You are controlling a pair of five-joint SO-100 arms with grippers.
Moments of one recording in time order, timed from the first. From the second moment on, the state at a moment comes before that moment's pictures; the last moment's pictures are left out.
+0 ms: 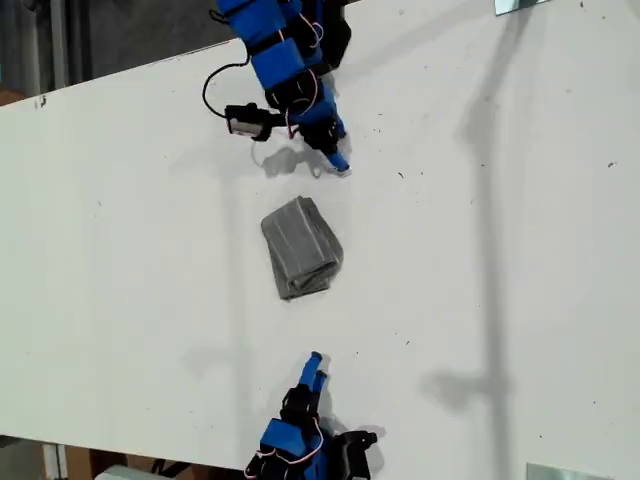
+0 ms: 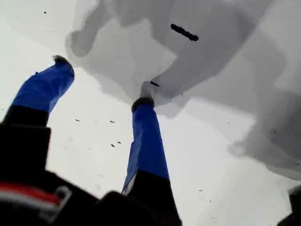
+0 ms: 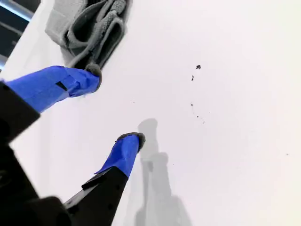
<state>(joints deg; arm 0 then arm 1) -2.4 198.3 177.7 77.3 -85.4 -12.7 122.4 151.8 53.3 103.2</state>
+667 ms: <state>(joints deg) -2.3 198.3 178.4 75.8 -61.9 8.7 136.7 157.5 68.0 103.2</state>
